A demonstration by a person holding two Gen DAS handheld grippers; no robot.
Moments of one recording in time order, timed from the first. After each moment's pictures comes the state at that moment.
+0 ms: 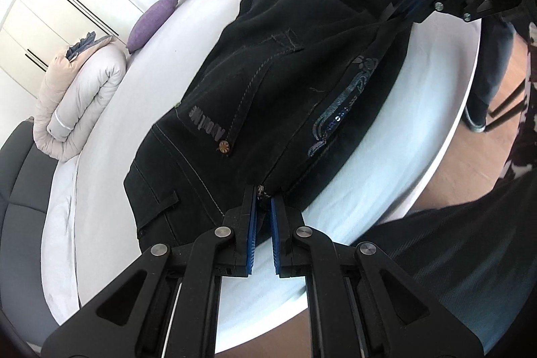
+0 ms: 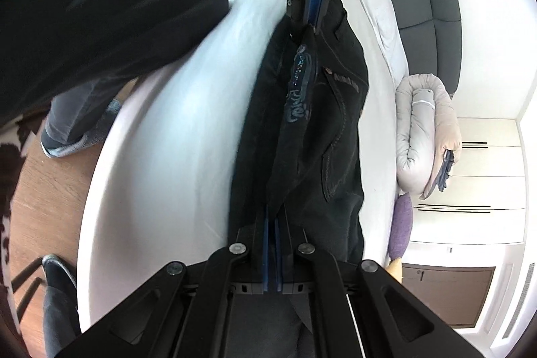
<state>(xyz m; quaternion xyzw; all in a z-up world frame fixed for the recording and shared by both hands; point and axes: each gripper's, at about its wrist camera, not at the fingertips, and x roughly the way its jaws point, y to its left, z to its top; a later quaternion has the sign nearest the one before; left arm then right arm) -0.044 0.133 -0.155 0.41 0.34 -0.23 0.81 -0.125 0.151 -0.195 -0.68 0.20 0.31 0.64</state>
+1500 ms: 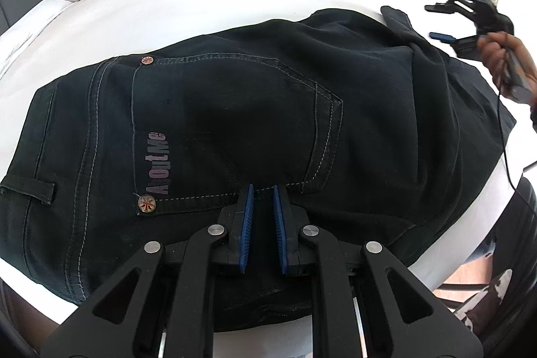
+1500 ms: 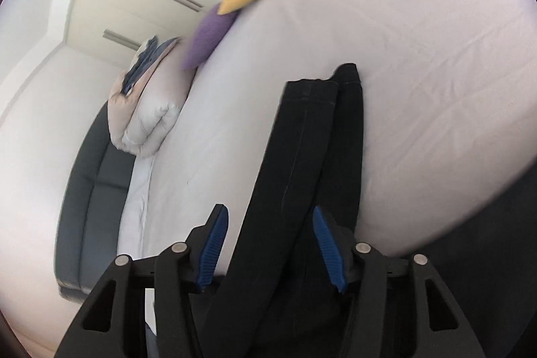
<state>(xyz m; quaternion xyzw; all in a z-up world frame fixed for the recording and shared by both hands) 0.048 0.096 -0.164 0.03 0.45 -0.17 0.87 0.128 -0.253 -0.157 0.45 0.41 0.07 0.79</state>
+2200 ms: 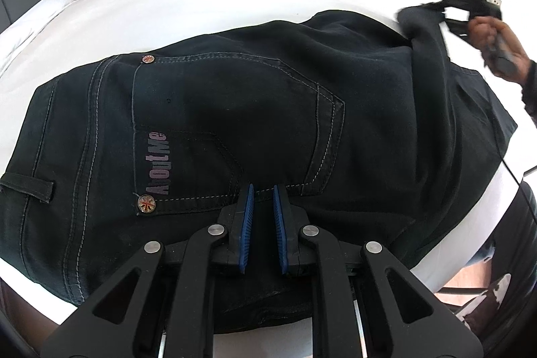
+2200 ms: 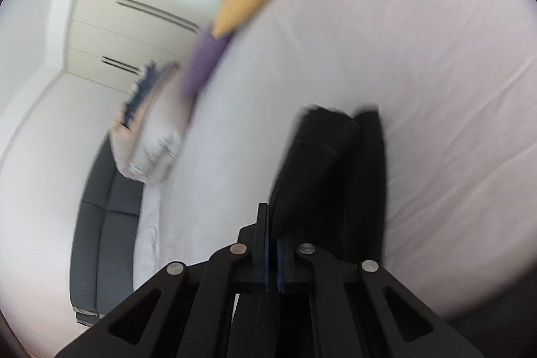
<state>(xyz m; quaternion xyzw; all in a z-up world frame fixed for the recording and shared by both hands) 0.045 0.098 -0.163 0.03 0.45 -0.17 0.88 0.153 -0.285 -0.143 0.48 0.35 0.06 0.80</state>
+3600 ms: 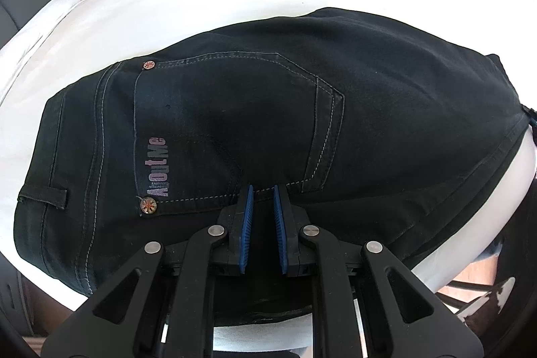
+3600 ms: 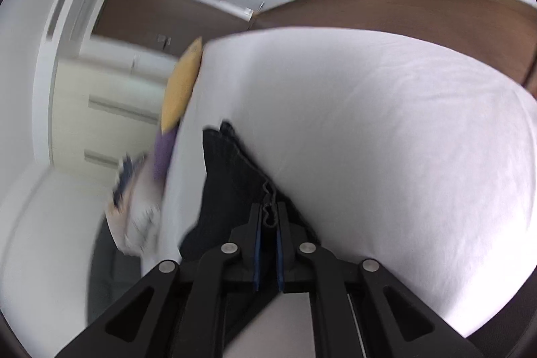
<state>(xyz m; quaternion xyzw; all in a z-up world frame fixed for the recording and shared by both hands) 0.057 0.062 -0.152 0.06 0.48 -0.13 0.86 -0.136 -0.398 -0.201 0.55 0.28 -0.09 0.78</state>
